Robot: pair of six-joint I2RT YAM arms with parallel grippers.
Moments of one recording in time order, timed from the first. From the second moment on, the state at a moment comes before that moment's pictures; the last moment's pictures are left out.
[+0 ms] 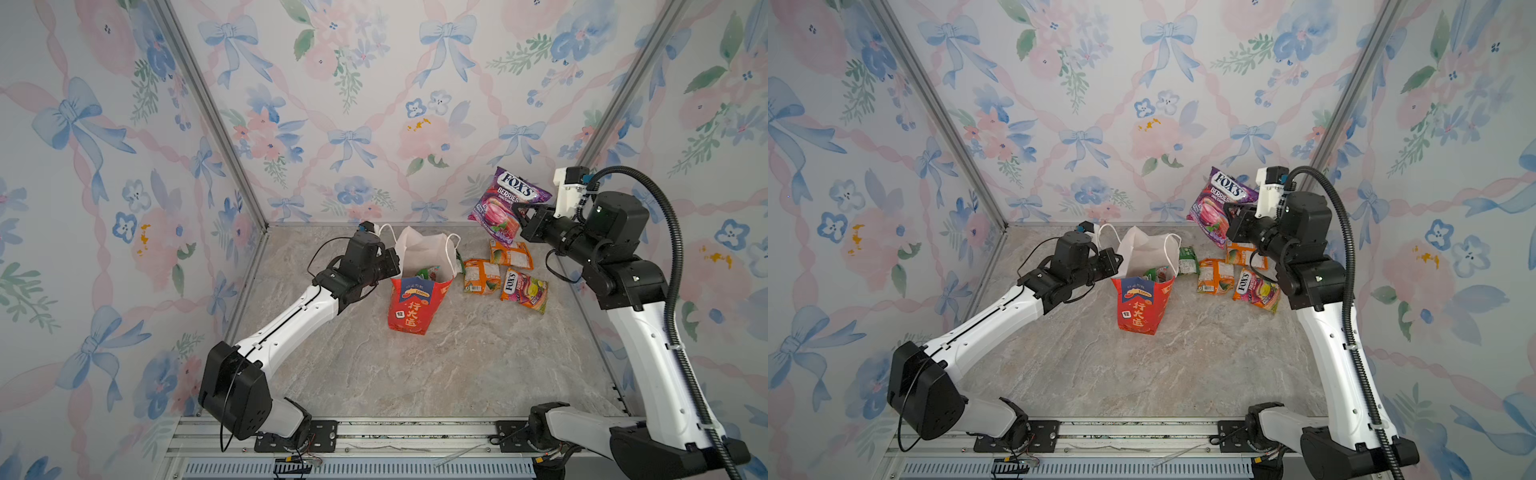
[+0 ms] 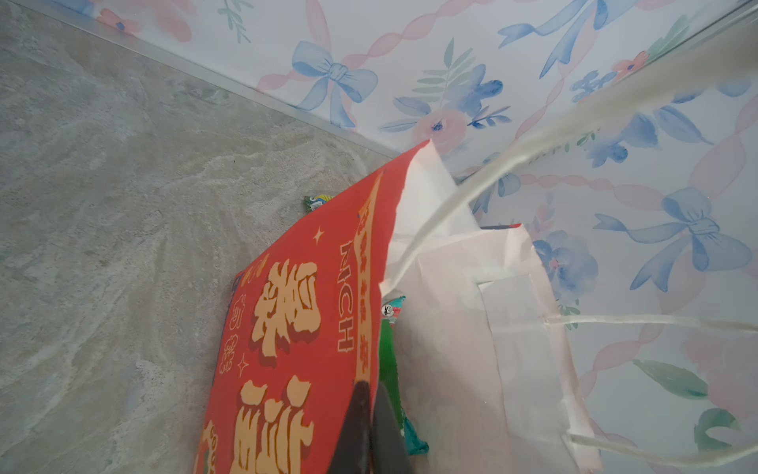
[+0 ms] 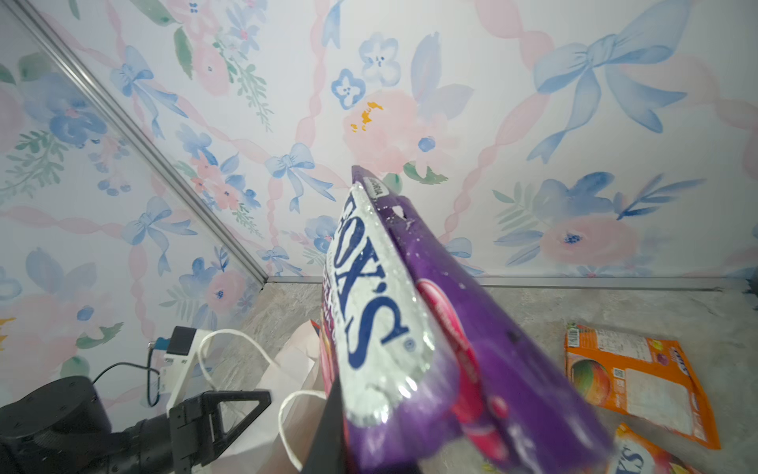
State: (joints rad) left arm -0.57 1.44 1.22 -0.26 0.06 -0.75; right arm 0.22 1.19 1.62 -0.60 -0.26 0.33
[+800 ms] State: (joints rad) left arm -0.57 1.44 1.21 -0.25 0.07 -0.75; right arm 0.67 1.37 1.82 -0.65 0.00 0.11
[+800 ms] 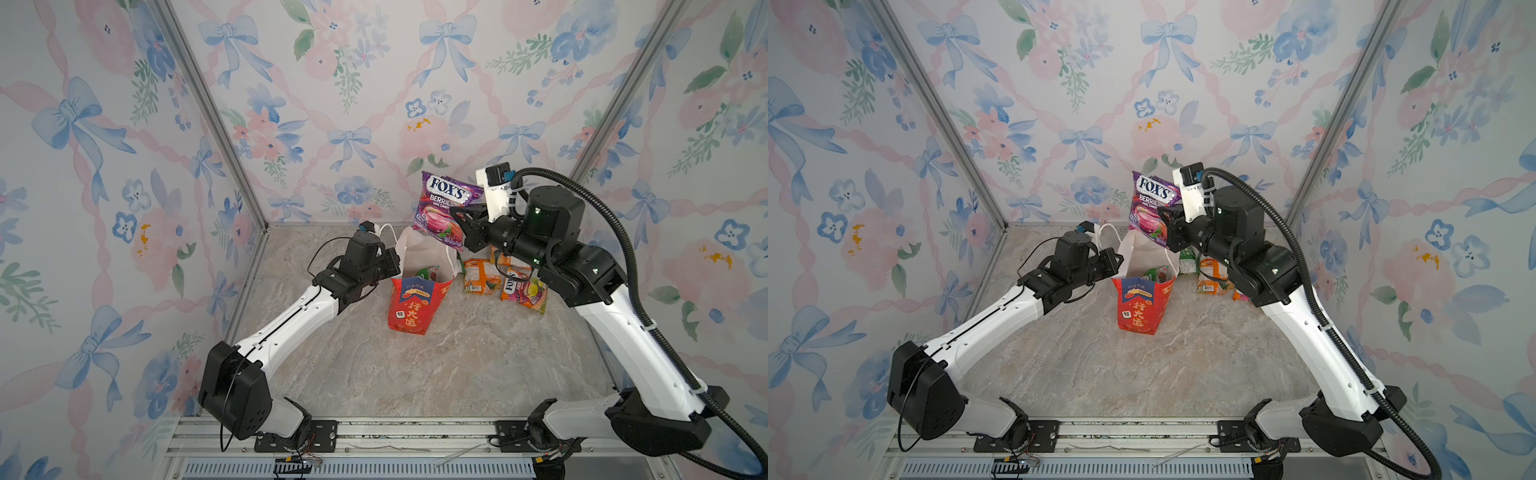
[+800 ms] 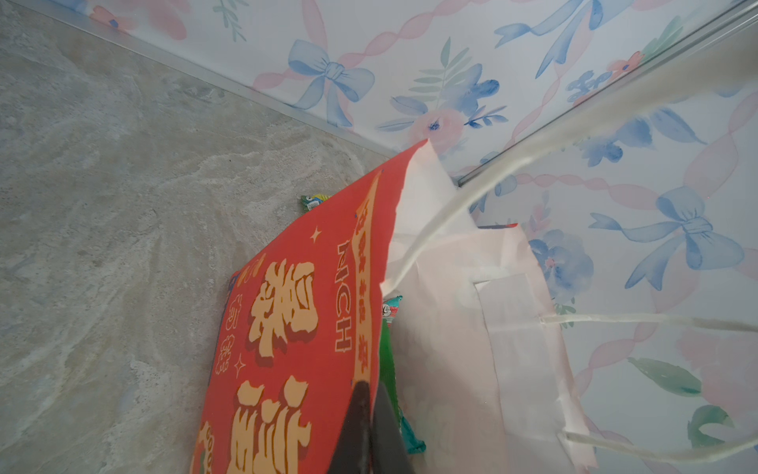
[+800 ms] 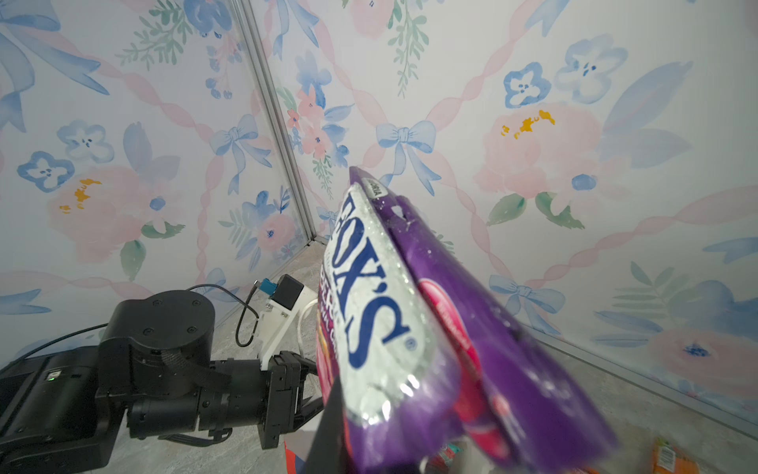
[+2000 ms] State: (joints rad) left arm -0.57 1.44 1.21 -0.24 0.07 -0.75; right arm 0.77 1.50 1.82 -0.78 0.23 0.04
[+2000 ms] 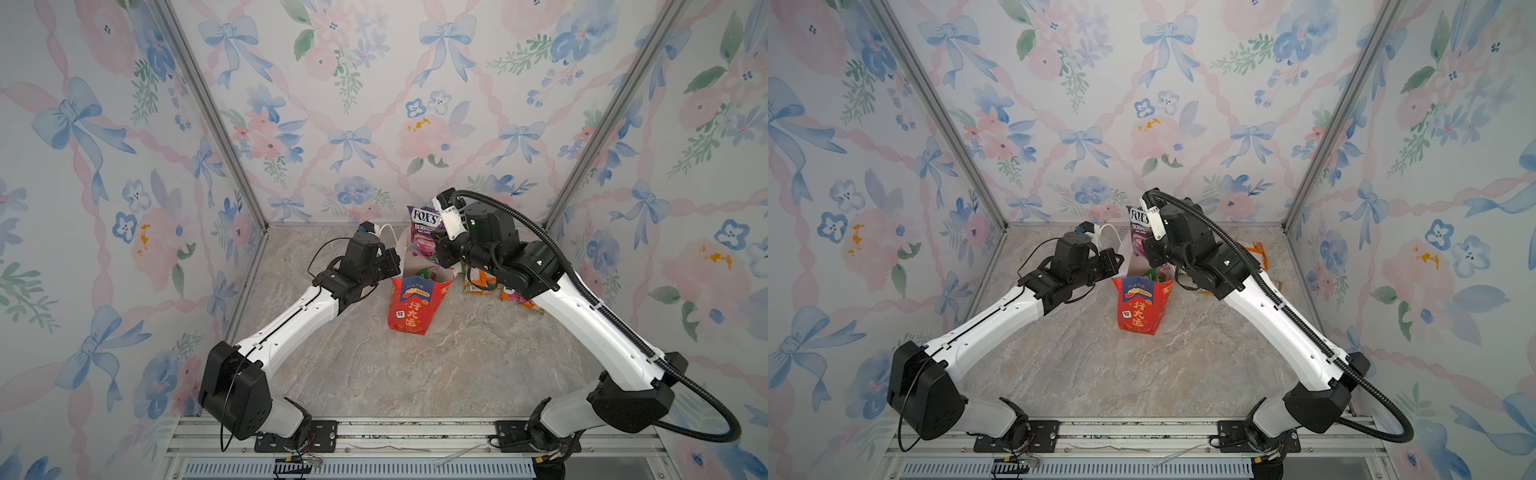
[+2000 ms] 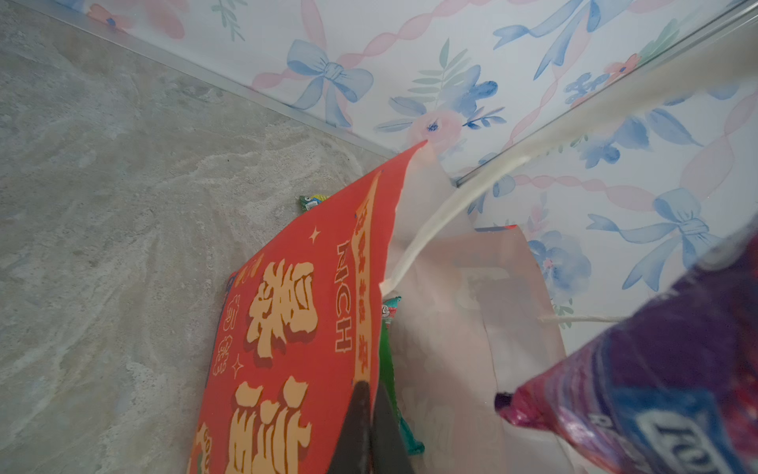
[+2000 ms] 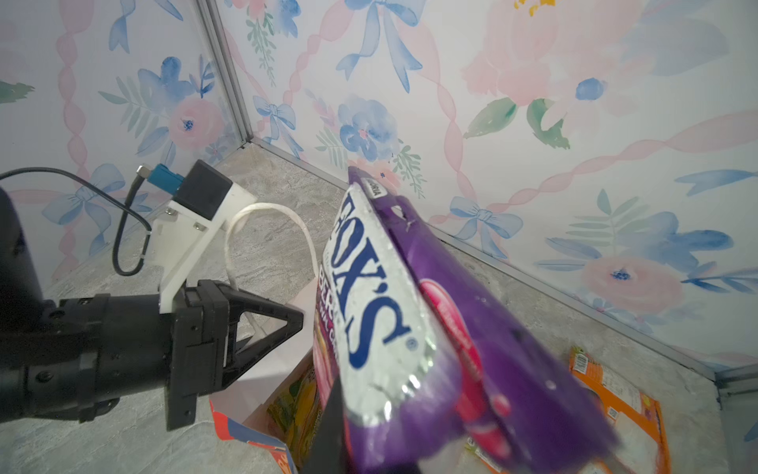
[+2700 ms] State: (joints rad) left arm -0.57 1.44 1.20 -0.23 0.07 -0.76; right arm 0.77 1.56 1.79 -0.79 0.19 -0.02
